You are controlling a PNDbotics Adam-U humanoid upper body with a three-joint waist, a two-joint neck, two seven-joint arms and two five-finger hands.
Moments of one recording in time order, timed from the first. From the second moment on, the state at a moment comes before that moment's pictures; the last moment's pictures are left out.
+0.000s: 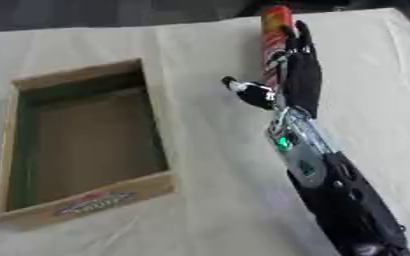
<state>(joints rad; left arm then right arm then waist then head) -0.17 0.37 0.30 -1.86 0.25 -0.15 0.18 -0.63 -0.25 0.16 -1.49 0.84 0.57 -0.54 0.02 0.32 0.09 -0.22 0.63</state>
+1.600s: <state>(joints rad) -0.17 0.37 0.30 -1.86 0.25 -0.15 0.17 -0.68 -0.26 0.12 -1.39 0.81 0.50 -0.61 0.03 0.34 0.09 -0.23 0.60</state>
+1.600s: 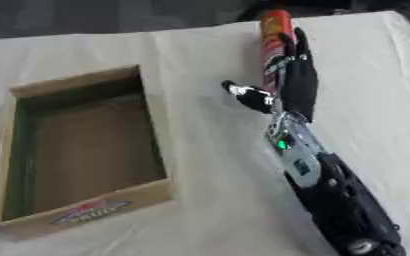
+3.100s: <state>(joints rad) -0.17 0.36 0.30 -1.86 0.25 -0.16 0.15 -0.69 -0.27 0.09 -1.36 0.86 0.47 -0.63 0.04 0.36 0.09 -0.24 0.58</state>
